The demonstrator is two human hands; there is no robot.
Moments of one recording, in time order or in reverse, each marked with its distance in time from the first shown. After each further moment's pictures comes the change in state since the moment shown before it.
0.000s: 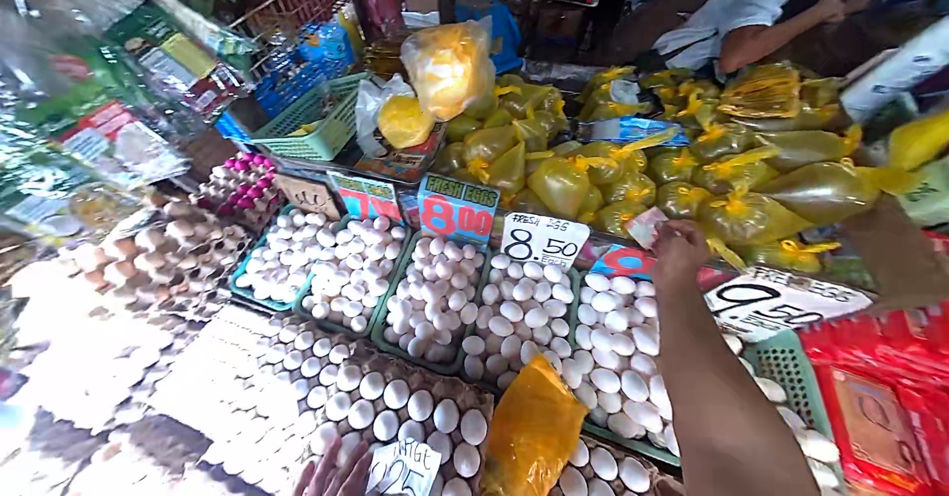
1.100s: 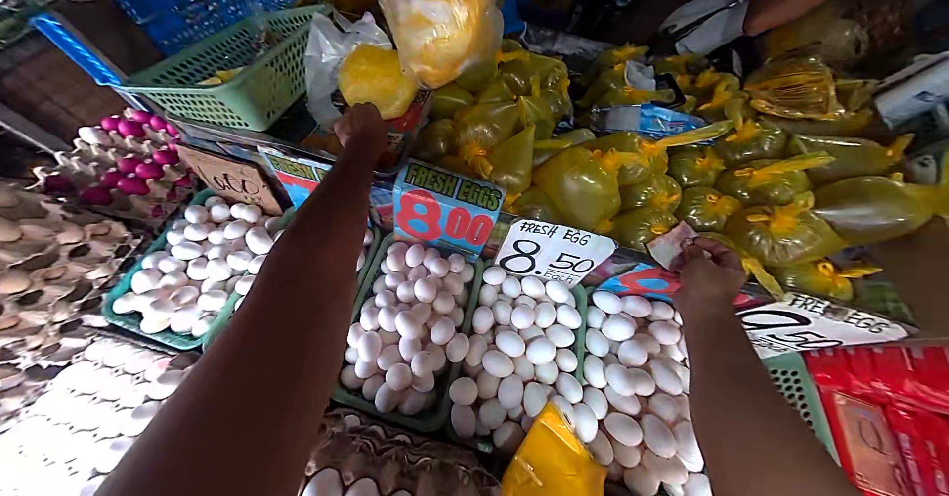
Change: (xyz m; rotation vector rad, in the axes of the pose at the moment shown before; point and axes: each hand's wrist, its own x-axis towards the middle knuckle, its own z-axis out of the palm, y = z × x) left_hand 0.695 -0.065 0.130 0.184 -0.227 -0.496; right_hand 0.008 0.023 0.014 -0.193 0.065 -0.098
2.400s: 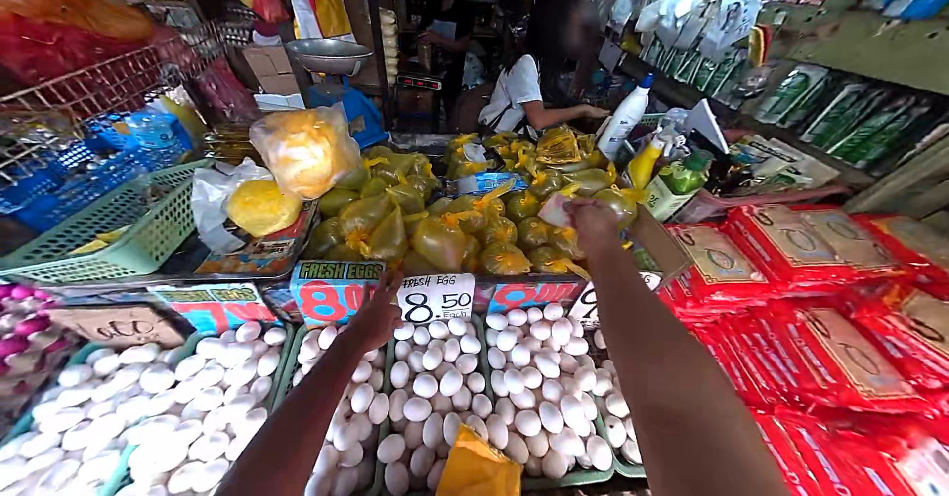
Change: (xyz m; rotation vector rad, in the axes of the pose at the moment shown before) left_hand -0.242 0.081 0.081 0.074 -0.365 1.014; right_hand 0.085 -0.143 -0.076 0.026 -0.042 0.044
